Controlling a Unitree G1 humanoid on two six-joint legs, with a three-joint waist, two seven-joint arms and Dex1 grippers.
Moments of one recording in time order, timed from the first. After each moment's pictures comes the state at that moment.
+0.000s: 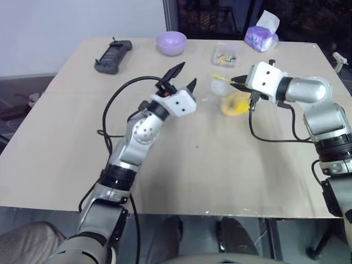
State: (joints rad) left arm -0.64 0.39 -0.19 0.13 0.45 -0.27 -0.16; right arm -0.90 -0.64 0.20 0.23 -0.12 -0.07 0.89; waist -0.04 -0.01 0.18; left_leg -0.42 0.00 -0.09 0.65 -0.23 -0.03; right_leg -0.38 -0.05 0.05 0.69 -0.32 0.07
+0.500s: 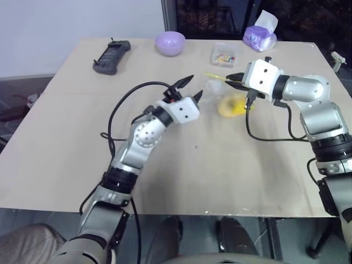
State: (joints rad) left arm -0.62 0.38 -0.21 0.13 0.39 -0.28 -0.30; right arm -0.90 -0.61 0.20 0.20 -0.11 -0.06 0.90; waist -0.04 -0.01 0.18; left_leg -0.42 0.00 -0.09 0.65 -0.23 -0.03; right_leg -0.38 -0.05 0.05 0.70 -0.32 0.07
